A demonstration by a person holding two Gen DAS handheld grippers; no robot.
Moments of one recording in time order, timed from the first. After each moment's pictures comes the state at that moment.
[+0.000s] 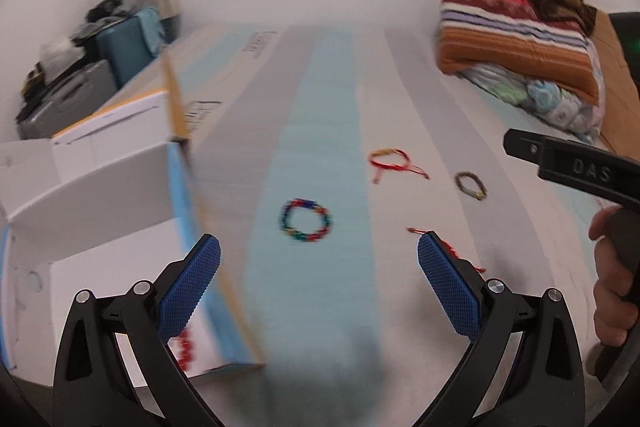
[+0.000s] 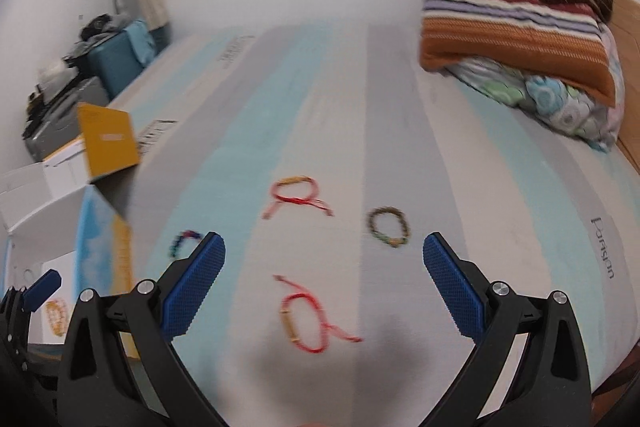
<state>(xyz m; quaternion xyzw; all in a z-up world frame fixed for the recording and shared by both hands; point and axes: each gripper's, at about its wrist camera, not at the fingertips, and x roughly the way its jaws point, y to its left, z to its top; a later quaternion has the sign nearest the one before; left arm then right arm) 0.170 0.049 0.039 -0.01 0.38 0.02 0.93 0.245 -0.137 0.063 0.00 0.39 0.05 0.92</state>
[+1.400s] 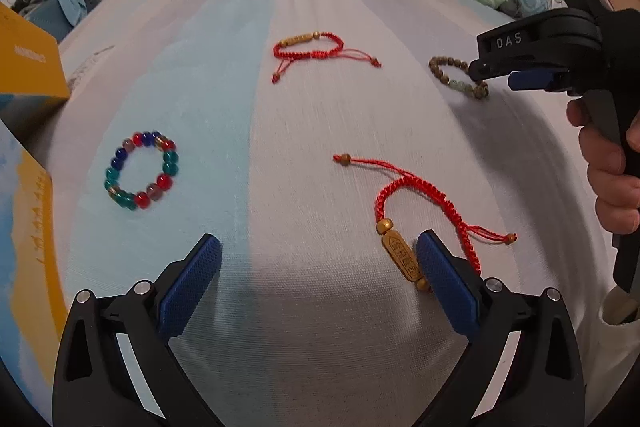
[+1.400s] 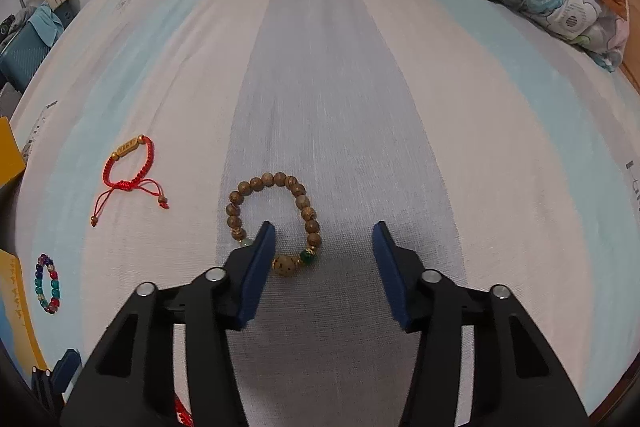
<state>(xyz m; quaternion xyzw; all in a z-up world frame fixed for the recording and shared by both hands) 0.248 -0.030 -0.104 0.03 0.48 -0.05 0.87 0.376 -0.210 -0.084 0.04 0.52 -0.03 0.85</state>
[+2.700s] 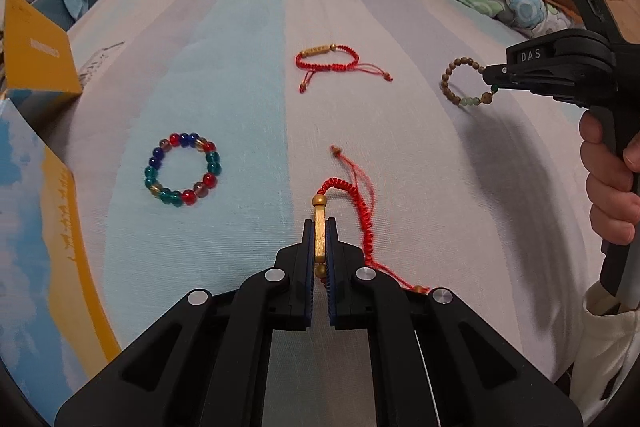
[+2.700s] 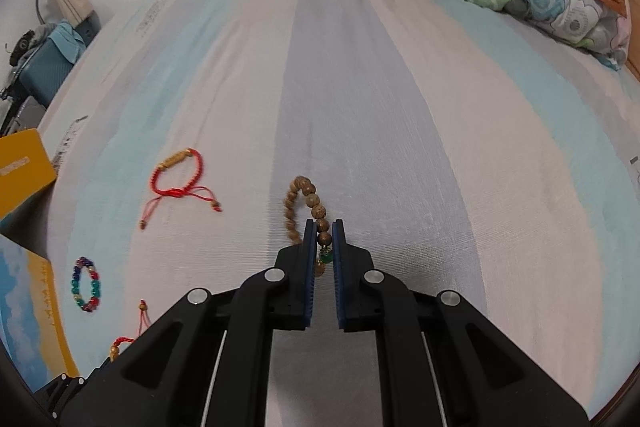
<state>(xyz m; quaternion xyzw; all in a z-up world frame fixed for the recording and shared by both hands) 0.235 -0.004 -0.072 0.02 0.48 -0.06 0.87 0.355 -0.198 -0.055 0.07 0.49 0.00 0.87</state>
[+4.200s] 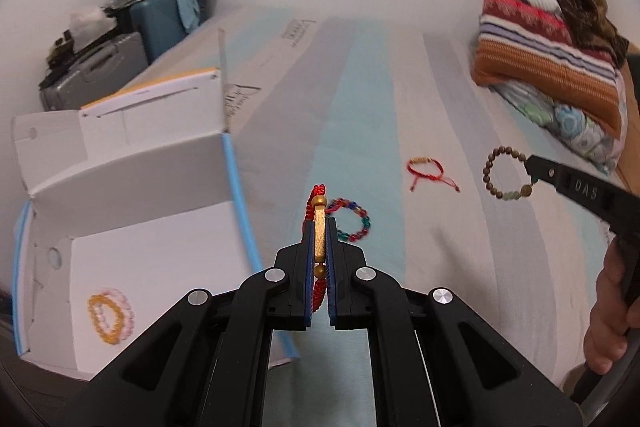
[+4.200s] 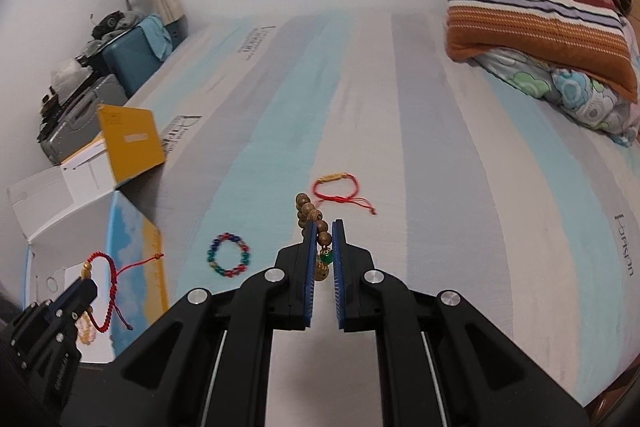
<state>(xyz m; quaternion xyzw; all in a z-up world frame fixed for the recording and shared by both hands) 0.160 0.108 0.069 -0.05 0.39 0.08 0.91 0.249 -0.085 0.075 0.02 0.41 0.09 0.91</state>
